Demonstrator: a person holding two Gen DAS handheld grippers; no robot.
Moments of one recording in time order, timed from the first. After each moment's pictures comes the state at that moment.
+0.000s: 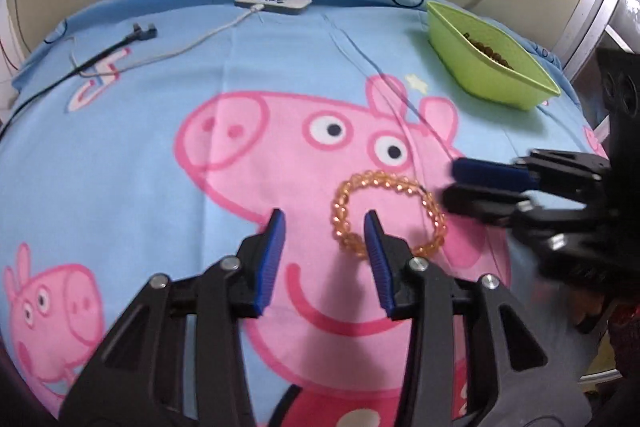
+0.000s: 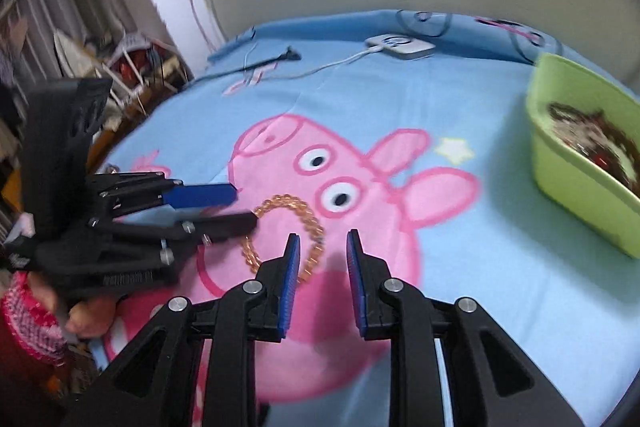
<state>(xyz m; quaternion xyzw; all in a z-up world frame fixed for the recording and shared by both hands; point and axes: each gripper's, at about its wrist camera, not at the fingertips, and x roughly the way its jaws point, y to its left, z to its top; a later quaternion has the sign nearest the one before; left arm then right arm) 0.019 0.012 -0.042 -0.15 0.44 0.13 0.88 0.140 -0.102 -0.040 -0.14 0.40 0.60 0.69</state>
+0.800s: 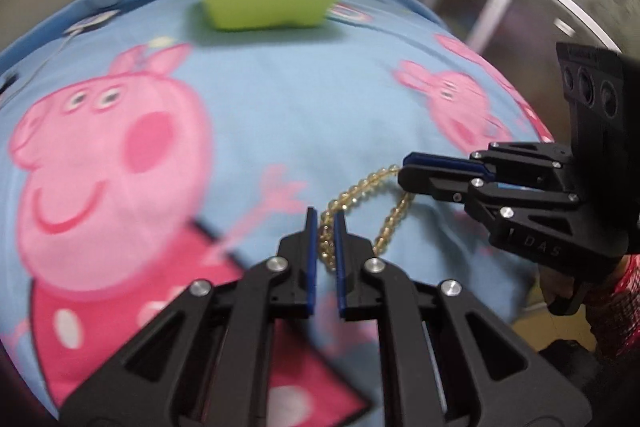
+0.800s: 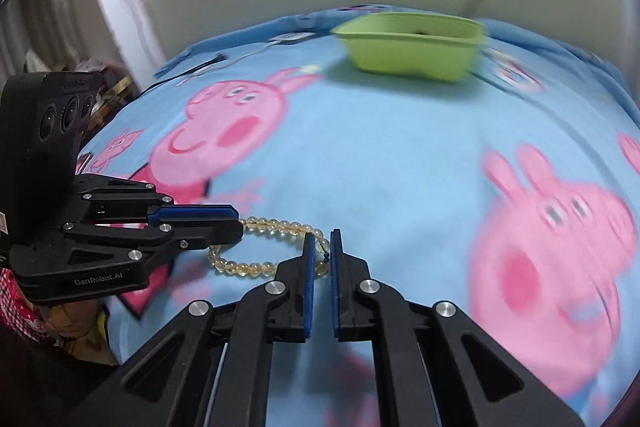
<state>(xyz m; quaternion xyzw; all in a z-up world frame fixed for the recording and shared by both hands) 0.008 -0.176 -0.043 -0.09 0.44 -0.08 0.89 0.107 -0.314 -0.061 -0.08 0.39 0.47 0.79</state>
